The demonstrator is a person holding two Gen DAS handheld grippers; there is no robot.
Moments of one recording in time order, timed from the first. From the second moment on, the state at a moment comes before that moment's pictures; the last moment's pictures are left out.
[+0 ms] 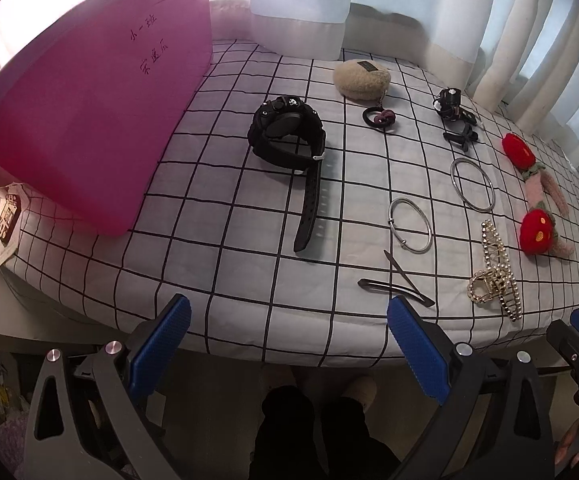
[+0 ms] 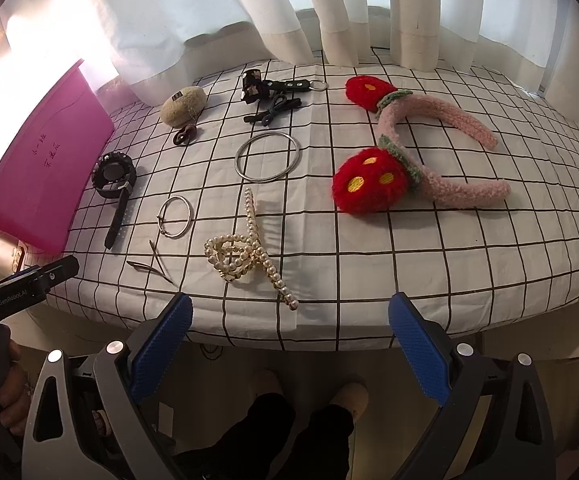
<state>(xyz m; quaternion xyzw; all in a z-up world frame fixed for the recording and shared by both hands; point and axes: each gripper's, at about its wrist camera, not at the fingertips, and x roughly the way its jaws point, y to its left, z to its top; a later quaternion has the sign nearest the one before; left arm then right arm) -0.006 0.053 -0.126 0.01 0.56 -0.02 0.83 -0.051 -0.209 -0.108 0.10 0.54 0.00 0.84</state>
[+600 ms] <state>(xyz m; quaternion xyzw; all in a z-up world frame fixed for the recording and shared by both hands) -0.009 0.015 -0.175 0.00 0.55 -0.06 0.83 -0.017 -0.192 -0.160 0.06 0.52 0.04 0.85</state>
